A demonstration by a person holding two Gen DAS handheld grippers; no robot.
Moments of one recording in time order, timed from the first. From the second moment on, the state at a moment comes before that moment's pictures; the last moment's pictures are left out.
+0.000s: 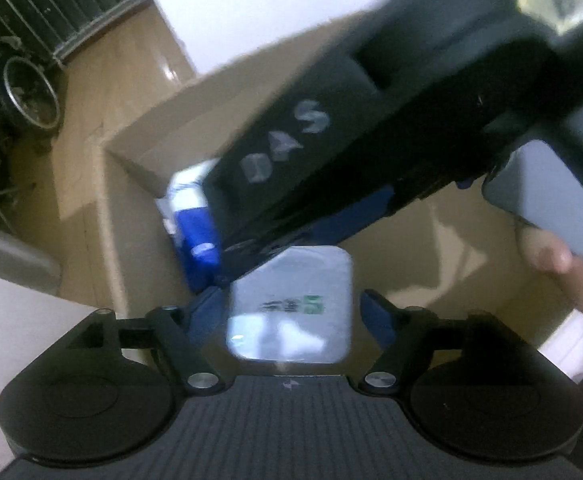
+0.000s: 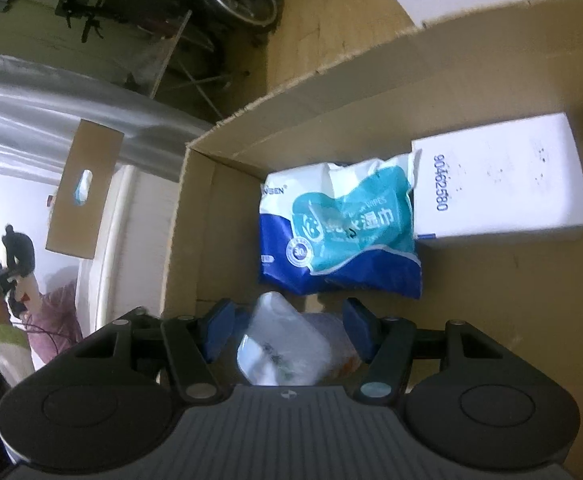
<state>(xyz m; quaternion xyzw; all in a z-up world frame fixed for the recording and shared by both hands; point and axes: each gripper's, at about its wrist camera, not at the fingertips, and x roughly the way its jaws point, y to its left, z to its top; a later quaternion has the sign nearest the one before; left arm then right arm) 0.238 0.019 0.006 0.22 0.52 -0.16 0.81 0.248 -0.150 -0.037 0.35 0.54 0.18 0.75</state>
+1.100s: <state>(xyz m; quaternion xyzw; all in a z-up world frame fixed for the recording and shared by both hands) 0.208 -0.018 0.007 0.44 0.48 -0.30 0.70 0.236 -0.159 -0.060 0.36 0.57 0.13 0.73</state>
